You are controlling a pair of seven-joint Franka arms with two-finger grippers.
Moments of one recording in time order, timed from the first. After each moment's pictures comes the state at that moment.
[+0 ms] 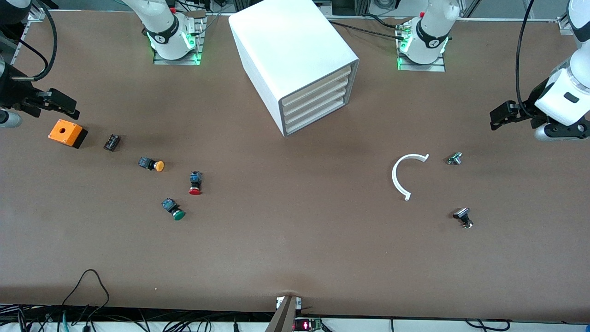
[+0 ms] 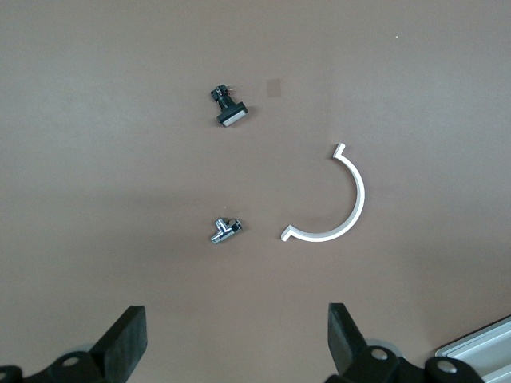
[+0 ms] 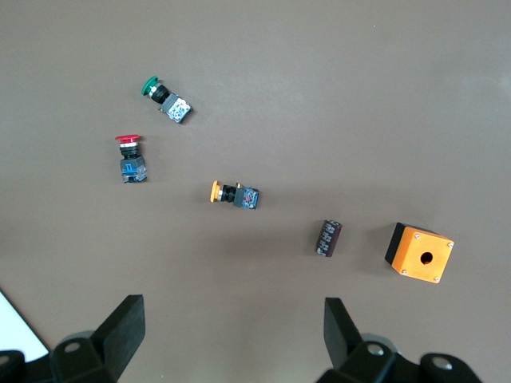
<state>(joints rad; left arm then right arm) -0.03 0.01 0.00 -1.68 0.05 1.65 -0.08 -0.01 -0.02 -0.03 -1.70 -0.02 1.65 0.01</state>
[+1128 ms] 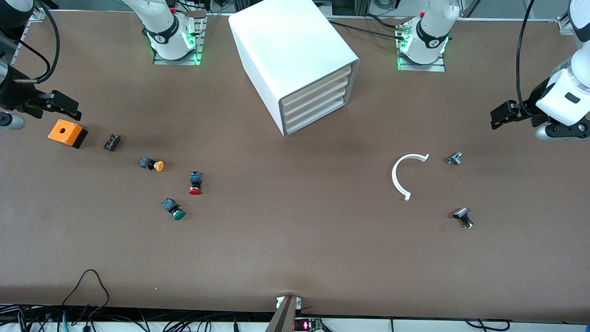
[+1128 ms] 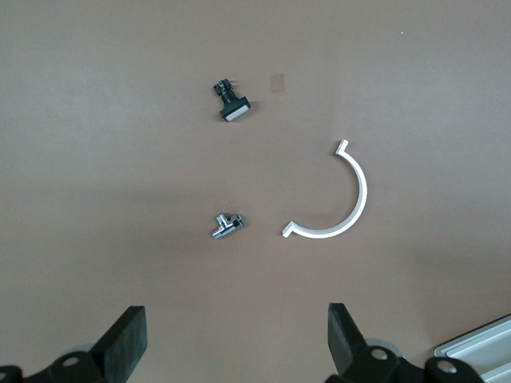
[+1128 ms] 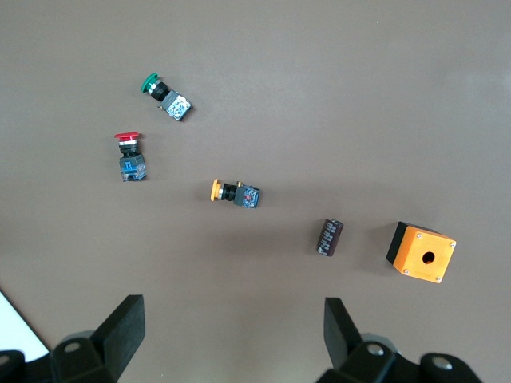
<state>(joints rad) -0.03 0.01 0.01 -1.68 0.05 1.64 -0.09 -0.01 -0.02 -0.03 -1.70 -0.02 1.65 0.01</state>
